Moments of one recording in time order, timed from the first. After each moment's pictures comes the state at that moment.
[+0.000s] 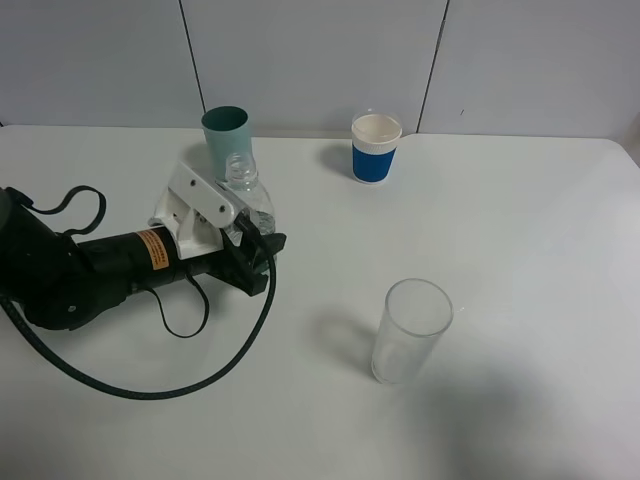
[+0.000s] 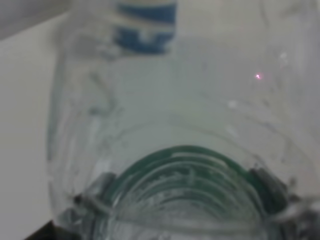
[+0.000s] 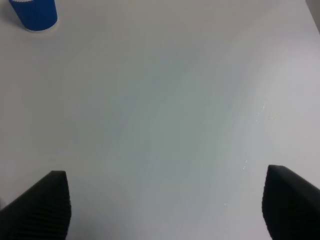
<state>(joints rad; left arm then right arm) -0.49 1.92 -0.48 0.27 -1.05 -0.09 -0.03 -0.01 -0.50 0.04 1.07 -0.09</state>
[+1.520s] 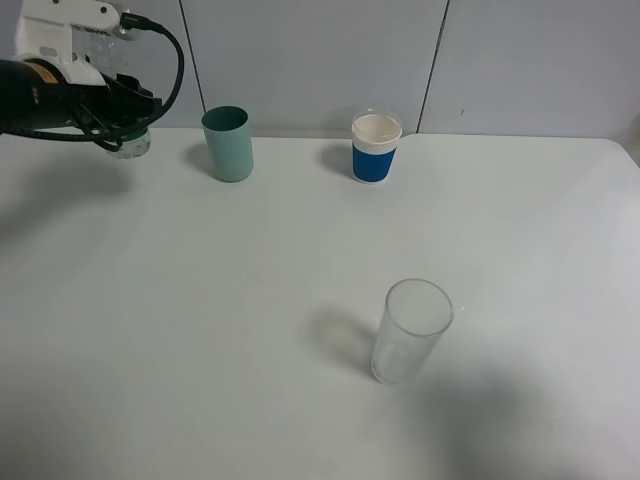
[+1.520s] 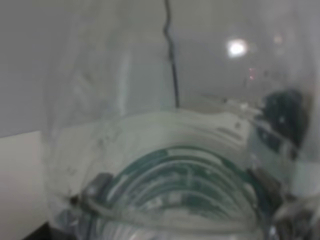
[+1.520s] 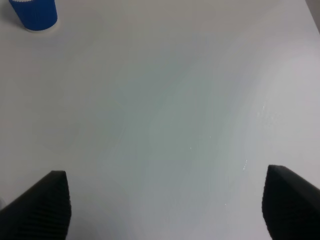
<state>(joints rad) -0.14 1.66 -0.86 -0.12 -0.29 0.17 -0.03 -0.01 -0.50 0.04 1.07 -0.09</state>
